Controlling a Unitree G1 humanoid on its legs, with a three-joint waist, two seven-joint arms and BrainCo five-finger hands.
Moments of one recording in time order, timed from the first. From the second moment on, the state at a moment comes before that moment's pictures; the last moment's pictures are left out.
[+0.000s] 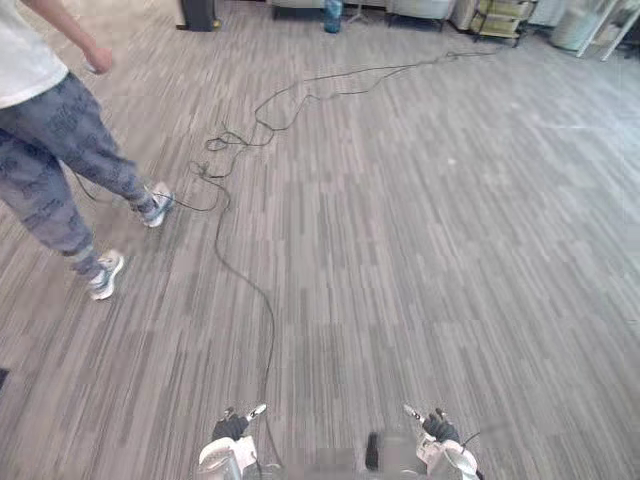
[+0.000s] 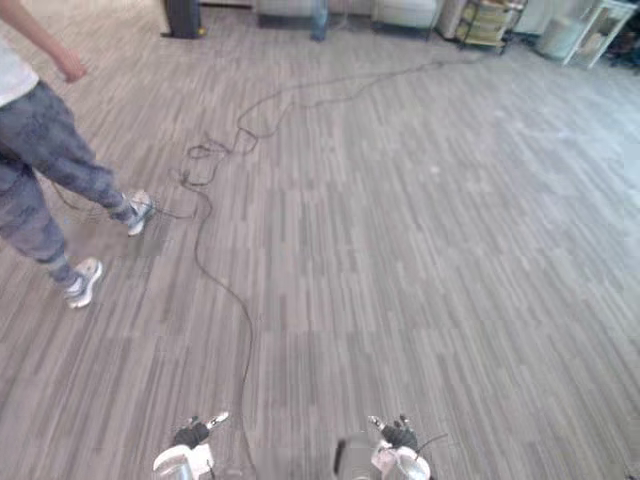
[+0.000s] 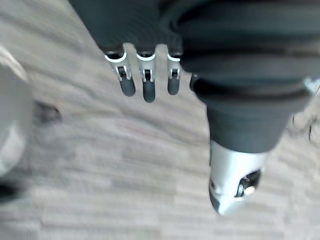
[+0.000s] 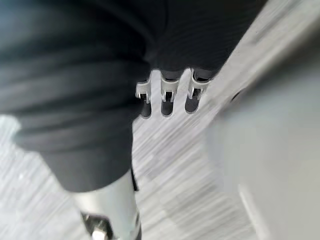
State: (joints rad) left arm 0.00 -0.02 0.25 0.97 -0.14 0.00 0.10; right arm 0.05 0.05 -0.38 0.87 0.20 -0.03 -0.09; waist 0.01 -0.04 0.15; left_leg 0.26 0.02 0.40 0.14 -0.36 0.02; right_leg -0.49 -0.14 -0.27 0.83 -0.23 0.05
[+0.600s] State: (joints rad) left arm 0.01 -0.06 0.28 0.84 -0.16 -0.02 0.08; right arm 0.01 0.05 -0.29 0.92 0.20 -0.01 -0.10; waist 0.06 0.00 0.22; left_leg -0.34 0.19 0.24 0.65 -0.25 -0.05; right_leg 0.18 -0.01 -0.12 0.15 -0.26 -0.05
